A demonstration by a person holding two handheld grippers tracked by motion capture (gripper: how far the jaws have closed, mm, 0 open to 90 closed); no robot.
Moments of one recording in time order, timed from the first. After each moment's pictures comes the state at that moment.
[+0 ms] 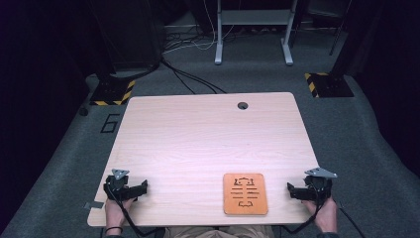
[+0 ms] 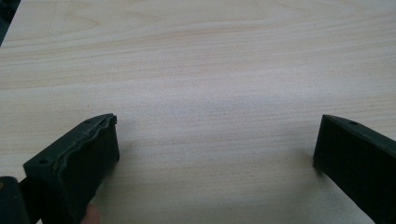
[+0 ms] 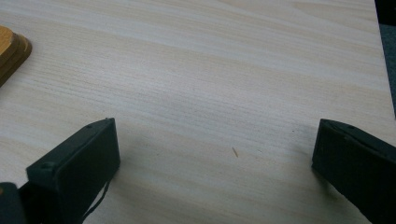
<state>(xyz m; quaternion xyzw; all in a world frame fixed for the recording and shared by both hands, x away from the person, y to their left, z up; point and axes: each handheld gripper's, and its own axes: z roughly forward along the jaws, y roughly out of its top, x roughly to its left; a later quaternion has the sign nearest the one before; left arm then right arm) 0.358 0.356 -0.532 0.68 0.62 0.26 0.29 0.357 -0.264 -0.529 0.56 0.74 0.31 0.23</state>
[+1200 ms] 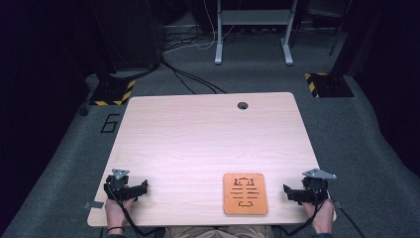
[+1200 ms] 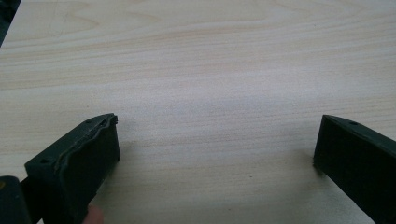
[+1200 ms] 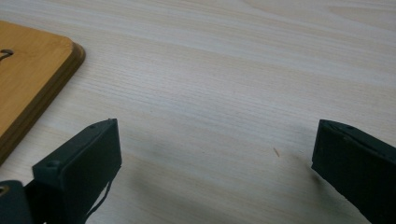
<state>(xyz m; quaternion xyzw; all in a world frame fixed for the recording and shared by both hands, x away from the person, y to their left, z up) 0.359 0.356 -0.532 0.68 0.62 0.26 0.29 0.350 -0.253 -0.523 0.55 0.74 0.34 0.20</state>
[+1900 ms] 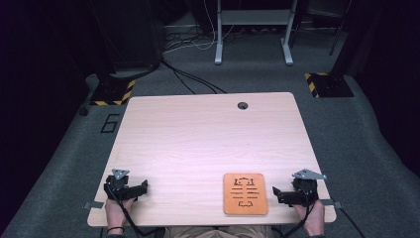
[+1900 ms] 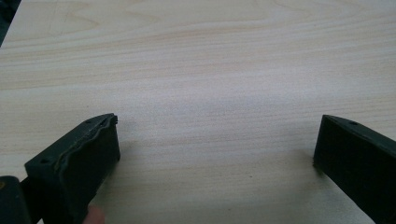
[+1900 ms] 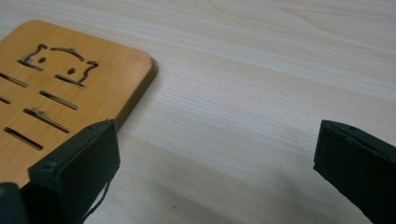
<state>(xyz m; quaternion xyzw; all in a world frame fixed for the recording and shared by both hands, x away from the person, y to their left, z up) 0.359 0.356 -0.532 0.68 0.62 0.26 0.29 0.343 -0.221 -0.511 0.52 0.76 0.36 0.18</state>
